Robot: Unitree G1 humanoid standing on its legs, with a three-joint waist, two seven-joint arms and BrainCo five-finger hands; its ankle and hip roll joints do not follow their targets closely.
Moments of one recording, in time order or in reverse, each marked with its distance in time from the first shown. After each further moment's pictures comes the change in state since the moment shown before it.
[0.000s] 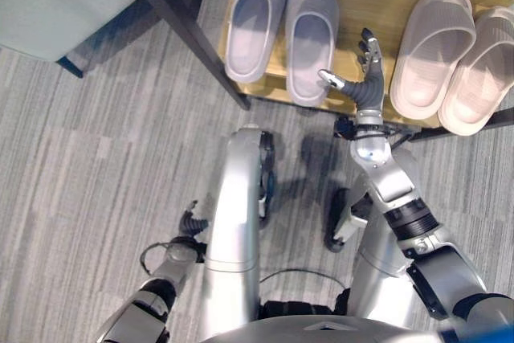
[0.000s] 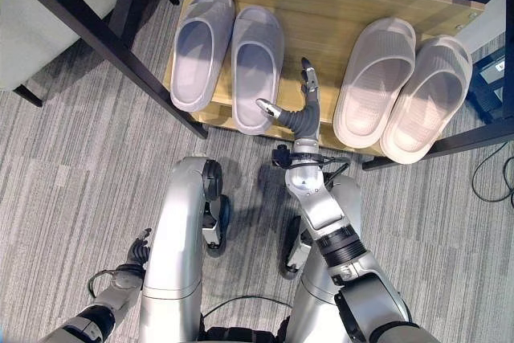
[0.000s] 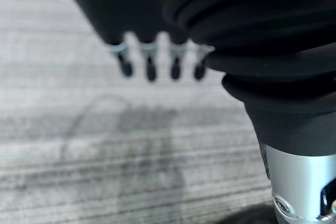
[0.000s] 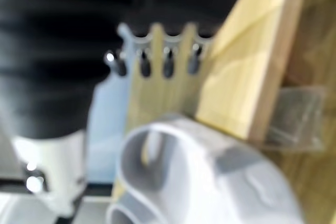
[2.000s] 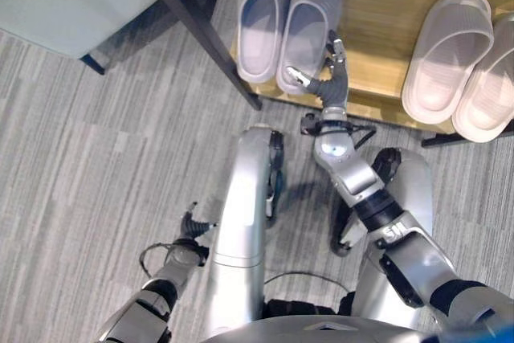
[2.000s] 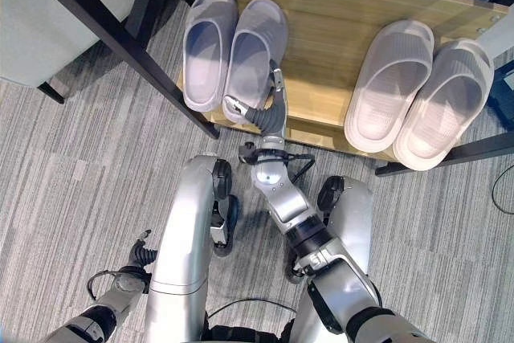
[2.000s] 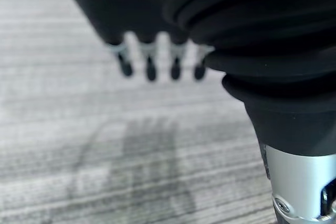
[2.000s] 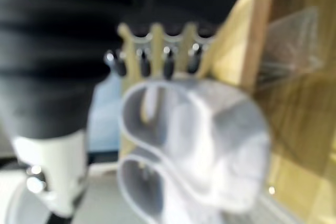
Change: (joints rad) left arm -0.008 -0.007 -0.043 0.037 0.081 0.000 0.075; right arm -0.067 0.168 0.077 0.069 0.003 0.006 -0.117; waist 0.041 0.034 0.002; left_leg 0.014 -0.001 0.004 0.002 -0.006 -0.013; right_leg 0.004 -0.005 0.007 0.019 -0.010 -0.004
